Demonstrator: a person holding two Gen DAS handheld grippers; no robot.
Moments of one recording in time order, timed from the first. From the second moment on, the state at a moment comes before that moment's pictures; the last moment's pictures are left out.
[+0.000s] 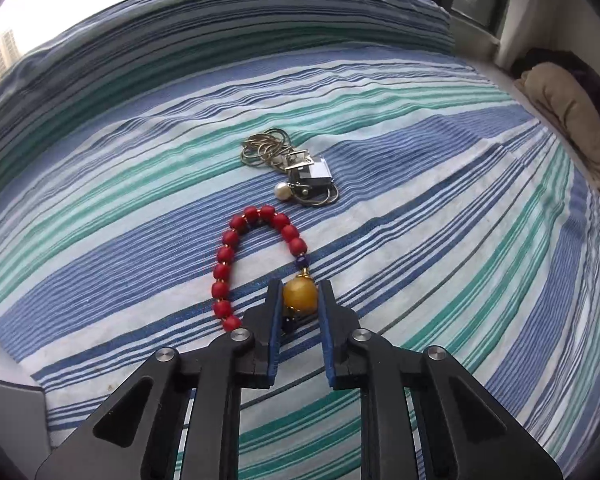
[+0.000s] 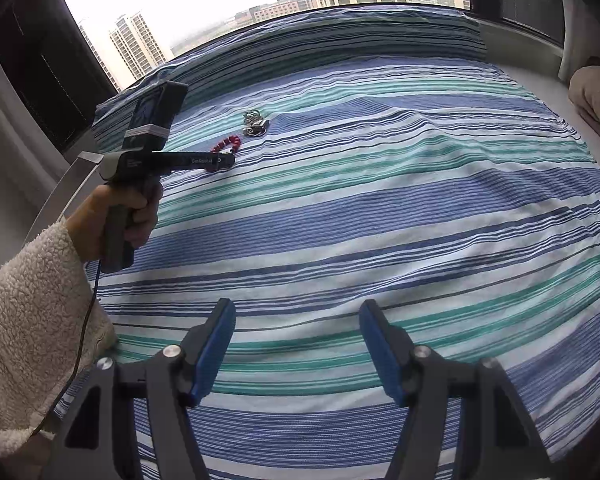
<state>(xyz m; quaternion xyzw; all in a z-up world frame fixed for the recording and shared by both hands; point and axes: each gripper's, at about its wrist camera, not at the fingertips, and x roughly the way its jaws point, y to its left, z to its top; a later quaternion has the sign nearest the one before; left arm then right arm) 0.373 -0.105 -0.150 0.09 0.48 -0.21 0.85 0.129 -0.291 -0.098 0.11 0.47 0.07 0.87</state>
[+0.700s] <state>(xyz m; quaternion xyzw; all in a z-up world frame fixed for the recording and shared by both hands) 0.185 0.037 -0.058 -0.06 0.49 -0.13 0.86 0.481 -0.206 -0.140 0.09 0.53 0.18 0.82</state>
